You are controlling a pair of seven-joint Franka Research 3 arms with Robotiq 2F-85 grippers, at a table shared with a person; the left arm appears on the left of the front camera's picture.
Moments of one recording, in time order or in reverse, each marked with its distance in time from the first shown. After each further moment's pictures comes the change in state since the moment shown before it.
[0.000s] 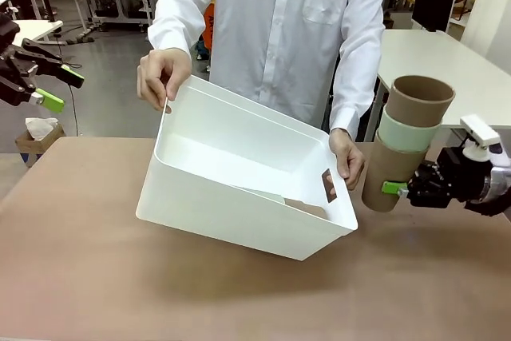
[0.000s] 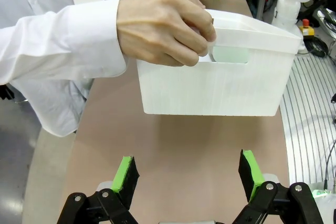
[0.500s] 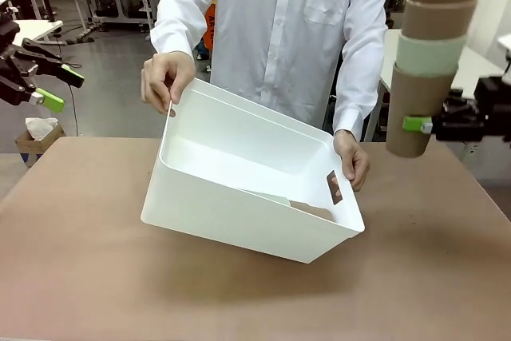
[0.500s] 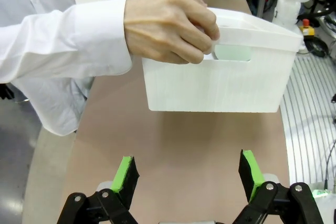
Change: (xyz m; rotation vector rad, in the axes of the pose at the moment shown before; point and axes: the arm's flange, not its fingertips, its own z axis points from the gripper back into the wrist) left arm 0.000 0.001 0.000 0.000 0.001 0.000; right arm 0.138 0.012 0.003 -0.155 0.133 -0.014
